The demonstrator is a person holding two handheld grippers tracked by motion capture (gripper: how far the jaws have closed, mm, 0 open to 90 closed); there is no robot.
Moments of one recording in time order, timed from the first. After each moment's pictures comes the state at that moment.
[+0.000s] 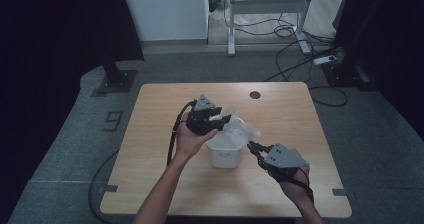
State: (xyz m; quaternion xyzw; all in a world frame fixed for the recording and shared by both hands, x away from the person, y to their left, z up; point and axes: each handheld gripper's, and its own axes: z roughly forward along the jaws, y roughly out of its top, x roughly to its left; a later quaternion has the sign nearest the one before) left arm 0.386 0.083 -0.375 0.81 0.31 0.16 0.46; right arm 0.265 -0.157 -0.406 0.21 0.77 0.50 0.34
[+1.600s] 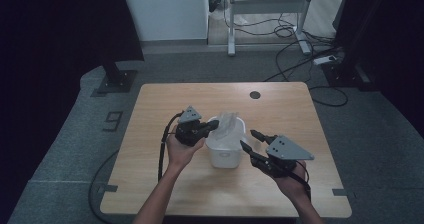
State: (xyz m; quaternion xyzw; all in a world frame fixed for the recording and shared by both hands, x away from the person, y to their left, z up) left arm 0.367 0.118 -0.396 0.79 0.32 0.12 0.51; right arm 0.265 -0.144 -0.378 0.27 0.73 0.55 0.31
